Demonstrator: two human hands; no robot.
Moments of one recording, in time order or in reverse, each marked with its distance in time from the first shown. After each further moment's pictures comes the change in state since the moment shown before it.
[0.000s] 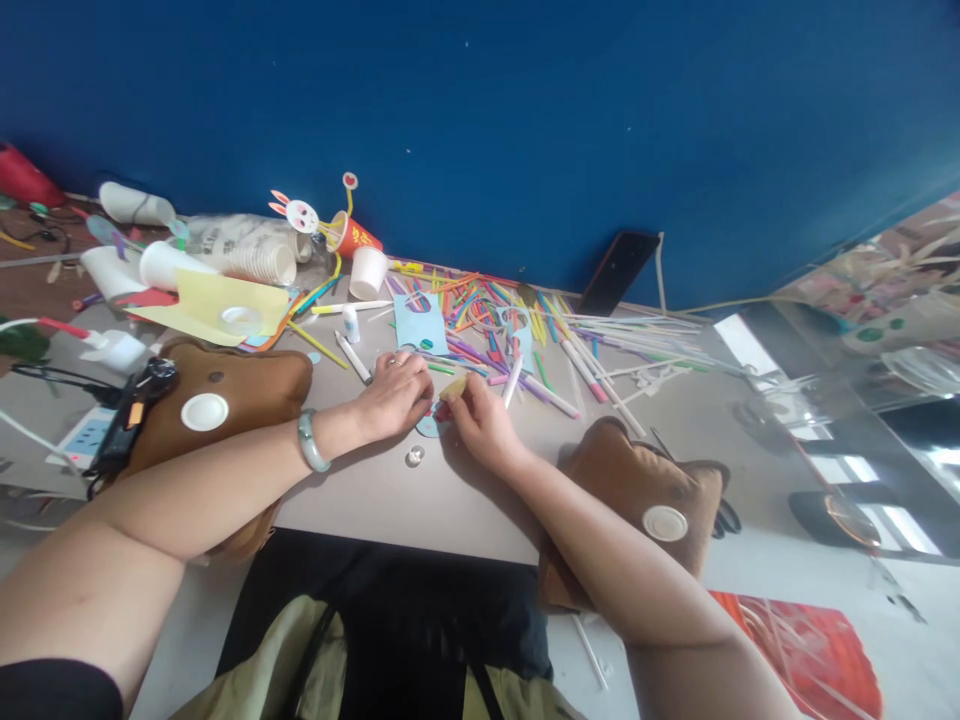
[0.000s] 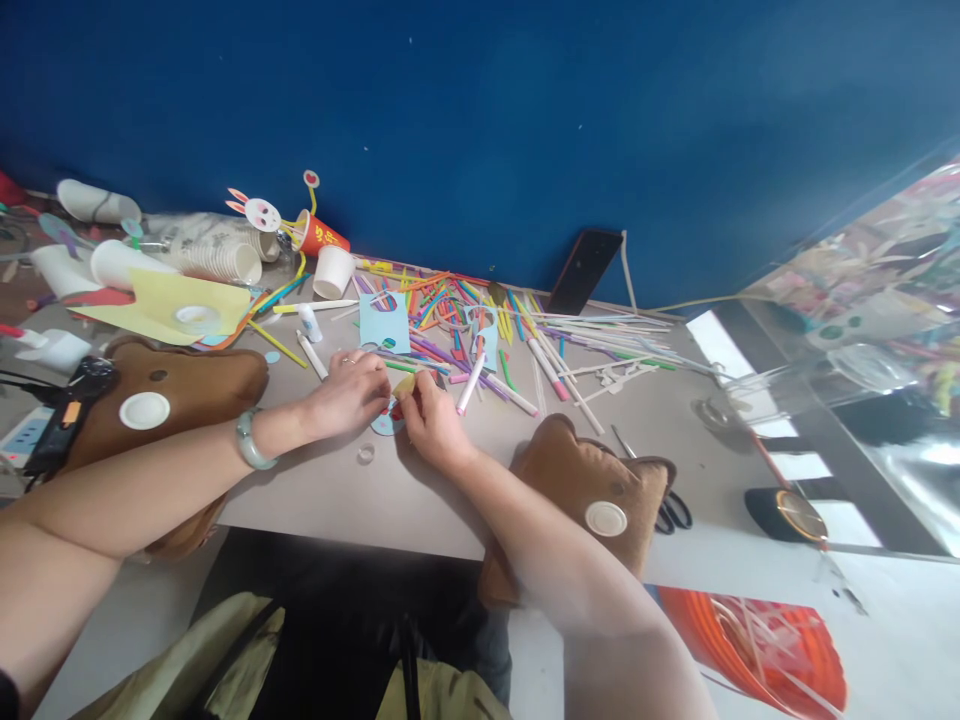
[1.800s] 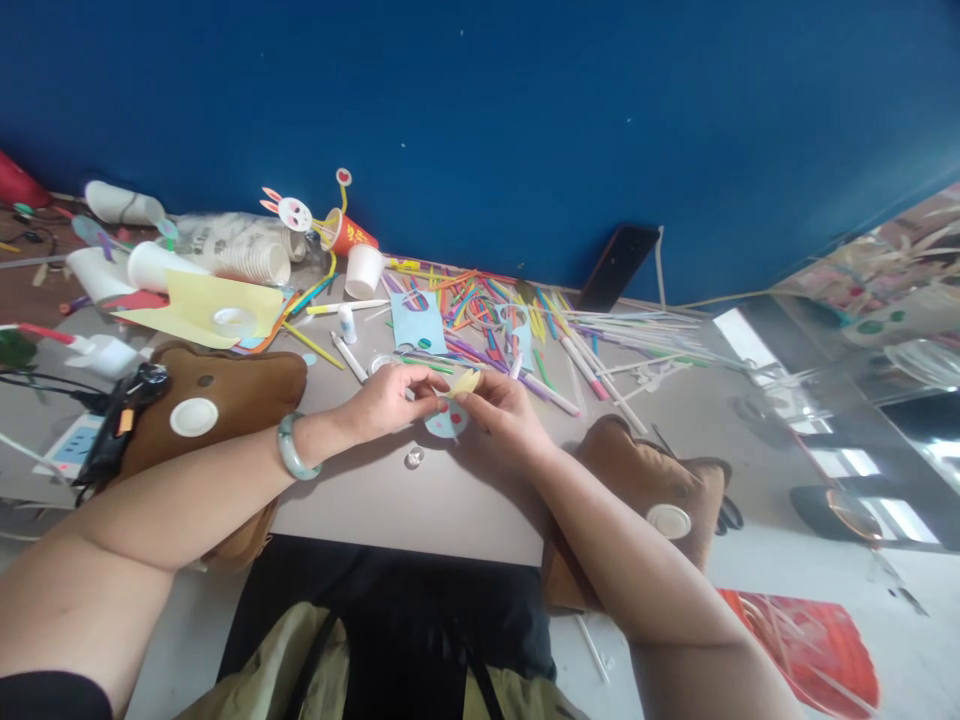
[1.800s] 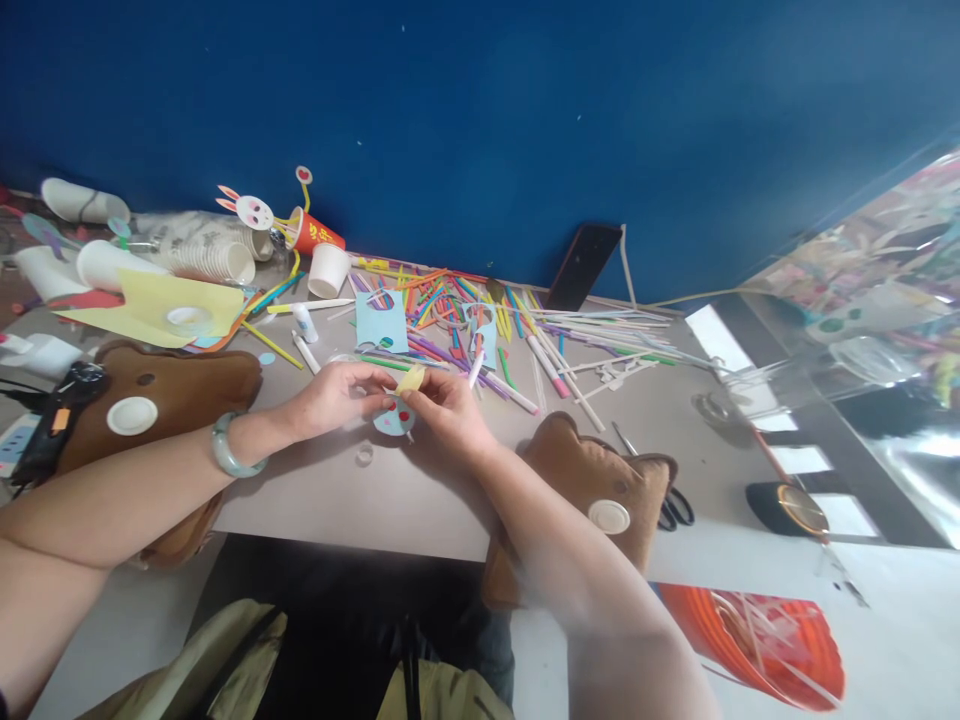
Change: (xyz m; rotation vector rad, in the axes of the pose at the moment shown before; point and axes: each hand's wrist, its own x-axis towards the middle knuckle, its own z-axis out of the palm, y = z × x) left_hand -0.003 0.011 -0.020 -0.872 0.018 -0.167; right_hand 0.003 -0.019 -0.026 0.487 -0.072 0.130
